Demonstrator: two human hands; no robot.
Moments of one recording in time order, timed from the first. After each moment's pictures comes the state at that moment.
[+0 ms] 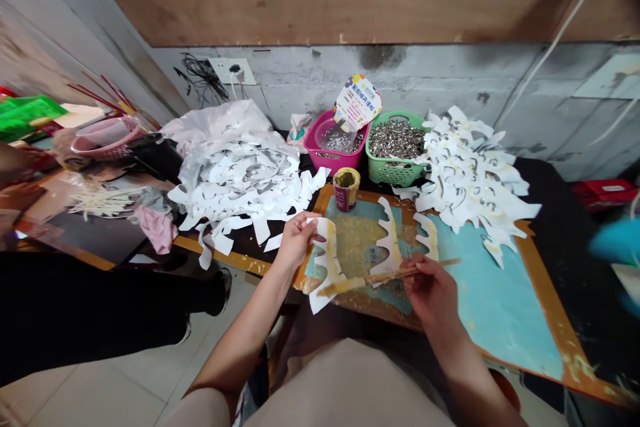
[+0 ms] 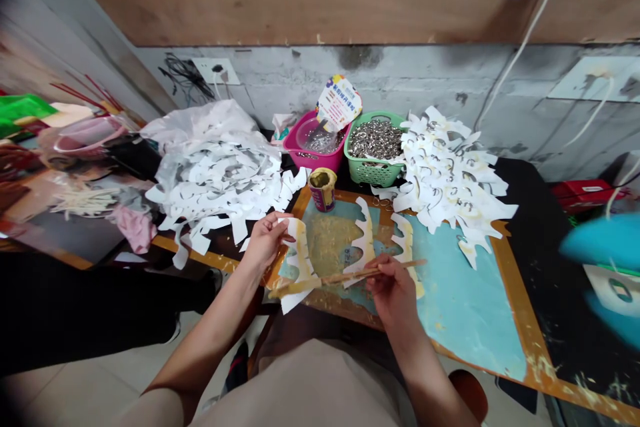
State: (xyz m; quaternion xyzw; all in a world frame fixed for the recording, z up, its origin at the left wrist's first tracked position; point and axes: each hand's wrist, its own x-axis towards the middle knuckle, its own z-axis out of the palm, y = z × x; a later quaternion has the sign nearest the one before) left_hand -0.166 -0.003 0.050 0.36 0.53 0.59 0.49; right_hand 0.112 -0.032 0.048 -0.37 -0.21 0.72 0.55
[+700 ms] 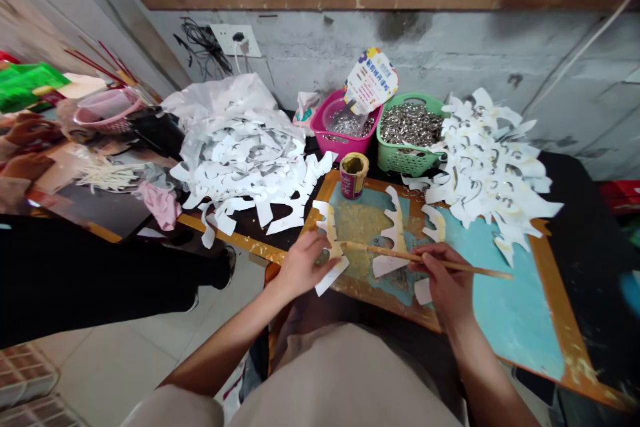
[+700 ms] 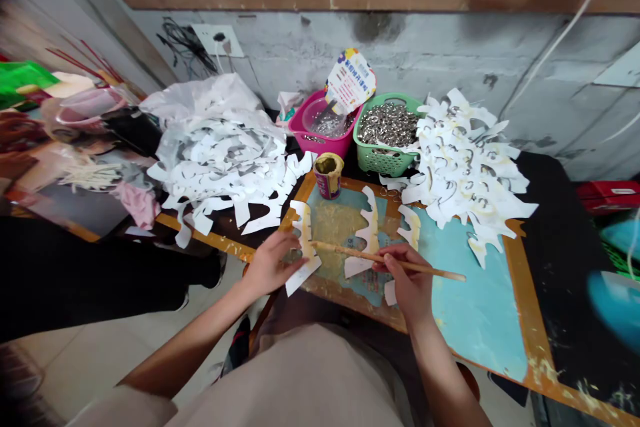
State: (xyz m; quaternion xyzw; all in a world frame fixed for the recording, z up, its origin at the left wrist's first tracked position) left_hand -0.163 -0.073 0.032 0.72 0.57 0.34 0.20; right_hand 0.137 -0.031 0.031 -0.44 -0.46 0.54 0.55
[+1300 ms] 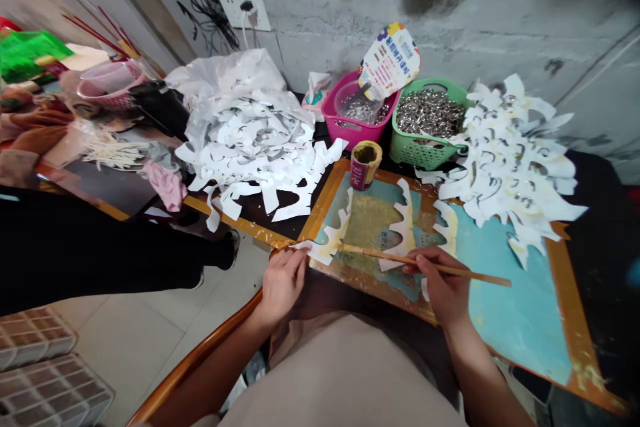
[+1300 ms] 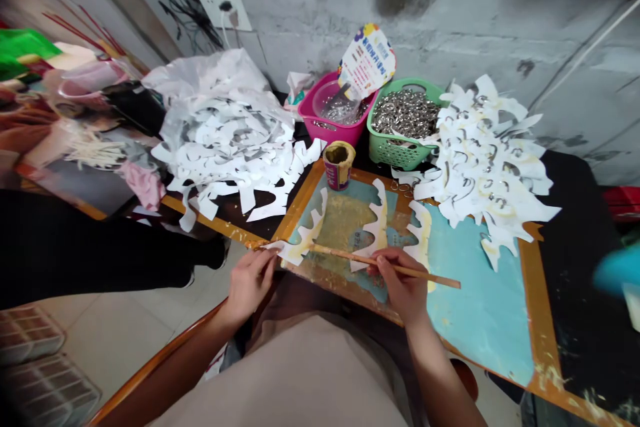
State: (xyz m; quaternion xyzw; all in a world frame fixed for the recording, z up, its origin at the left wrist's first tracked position) left_hand -0.172 -0.142 0.011 0.57 0.71 0.39 0.14; right_hand 0.127 -0.041 0.025 -0.46 -0.52 0.52 0.49
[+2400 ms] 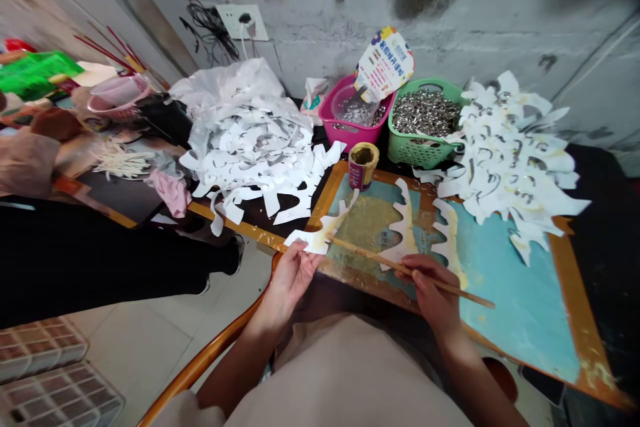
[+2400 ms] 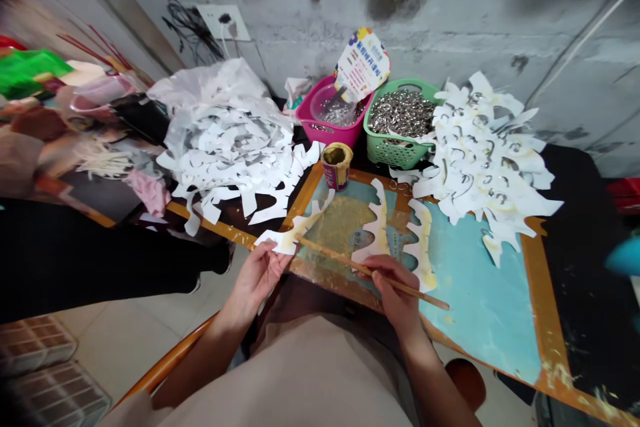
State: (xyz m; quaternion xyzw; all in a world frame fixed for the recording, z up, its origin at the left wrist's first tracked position) left_hand -0.153 -0.099 0.033 -0.04 0.42 0.67 0.61; right_hand 0.123 -0.063 0.006 -0.38 -0.50 0.57 0.52
